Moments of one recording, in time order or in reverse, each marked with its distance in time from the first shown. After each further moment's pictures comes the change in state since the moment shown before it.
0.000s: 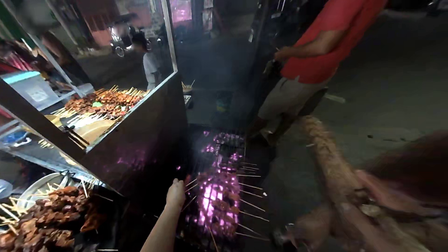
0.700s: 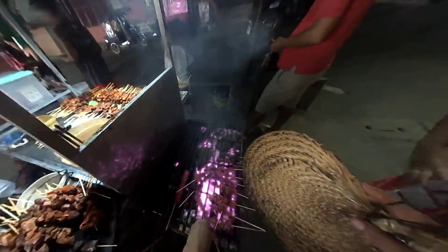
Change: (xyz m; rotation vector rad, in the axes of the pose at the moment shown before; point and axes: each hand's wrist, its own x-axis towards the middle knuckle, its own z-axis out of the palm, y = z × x) left_hand -0.124 0.041 0.066 -0.022 -0.372 0.186; right_hand -0.020 -0.019 -0.018 0.049 -0.058 0.168
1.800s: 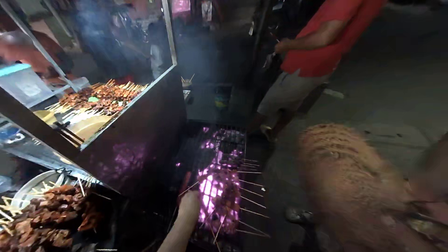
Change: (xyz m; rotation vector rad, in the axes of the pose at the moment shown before) left_hand 0.043 -0.020 -0.070 -0.102 0.232 -0.073; right_hand 0.004 0.026 -0.011 -0.185 0.037 -0.023
